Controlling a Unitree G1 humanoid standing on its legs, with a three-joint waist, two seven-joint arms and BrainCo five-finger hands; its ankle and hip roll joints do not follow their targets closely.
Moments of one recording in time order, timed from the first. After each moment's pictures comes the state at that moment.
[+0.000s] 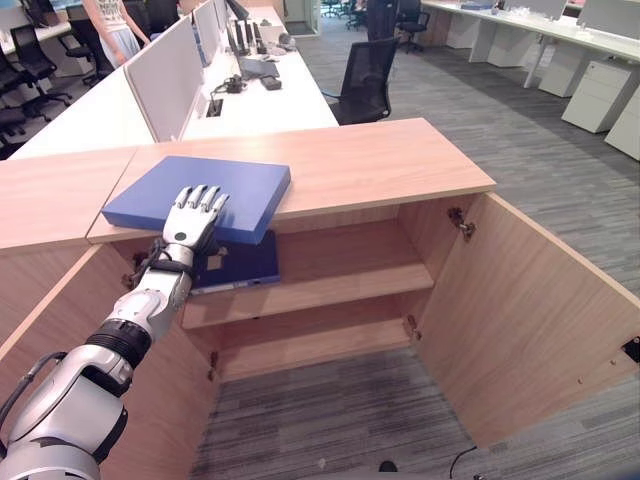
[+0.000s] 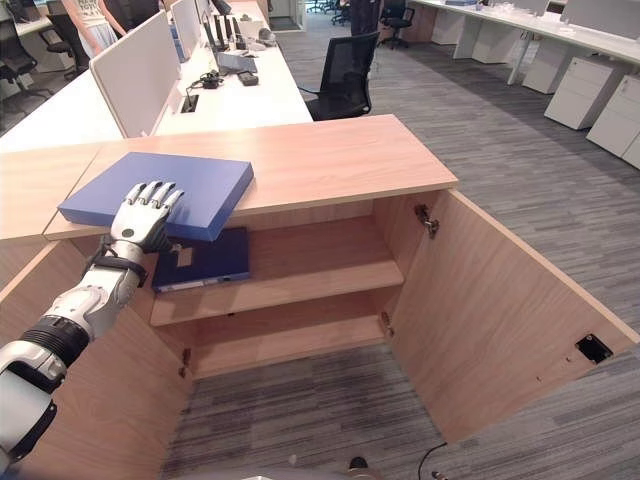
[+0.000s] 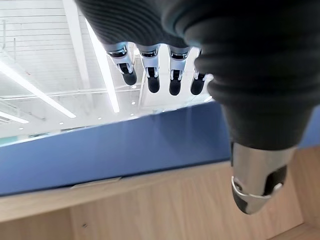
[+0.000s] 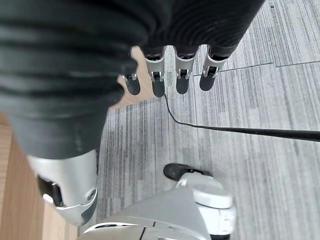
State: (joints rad) left arm -0.64 0.78 -0.62 0.72 0.71 0.03 0.50; right arm 0.10 -0.29 0.23 1.22 0.14 -0.04 -0.12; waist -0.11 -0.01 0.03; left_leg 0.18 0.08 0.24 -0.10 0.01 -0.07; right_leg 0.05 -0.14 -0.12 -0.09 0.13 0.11
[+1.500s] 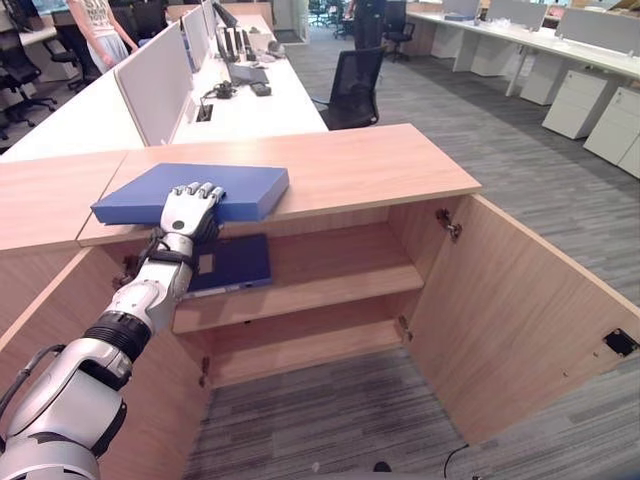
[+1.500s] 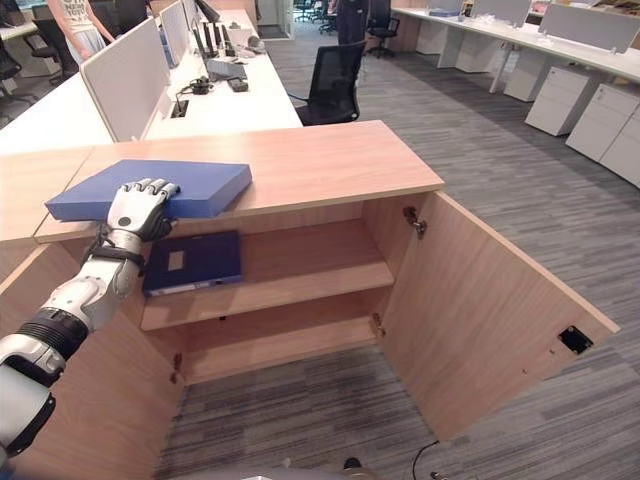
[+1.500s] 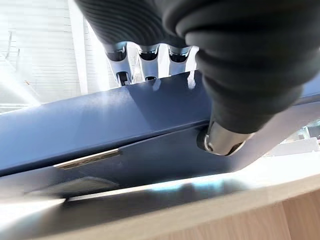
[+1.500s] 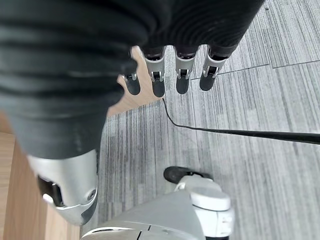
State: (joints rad) left arm -0.68 0.80 -0.59 0.58 0.67 0.02 0.52; right arm 0.11 -0.29 0.23 1.22 0.14 -0.03 -0.11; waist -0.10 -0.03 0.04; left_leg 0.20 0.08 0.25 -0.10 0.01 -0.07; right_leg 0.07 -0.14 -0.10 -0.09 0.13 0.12
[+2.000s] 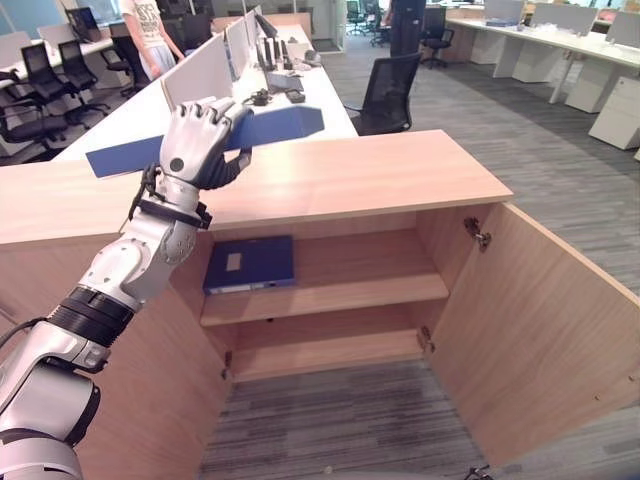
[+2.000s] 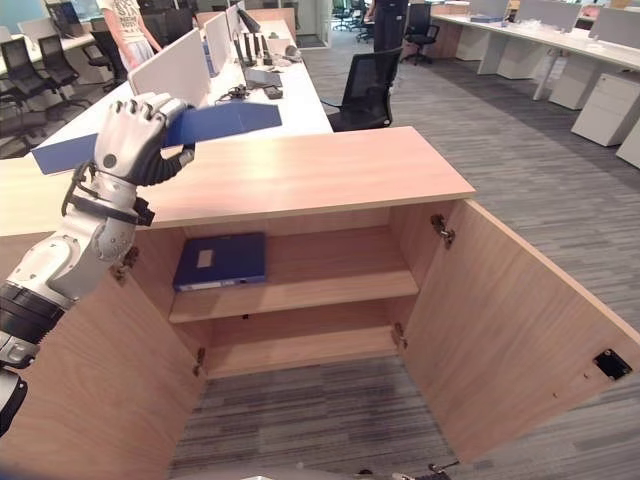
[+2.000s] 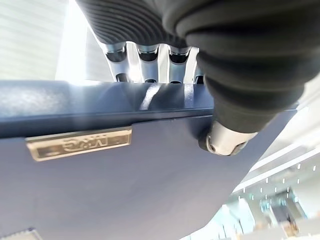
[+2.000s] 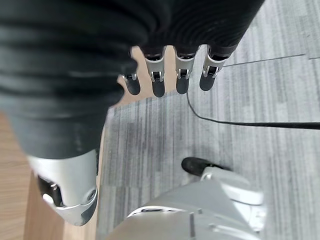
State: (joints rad) left arm -0.73 0.91 -0.45 0.16 0.57 -0.06 0.55; right arm 0.08 -0.28 0.21 1.21 0.14 -0.03 -0.12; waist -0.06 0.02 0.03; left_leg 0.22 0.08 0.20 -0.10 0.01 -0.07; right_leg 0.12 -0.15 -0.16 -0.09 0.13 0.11
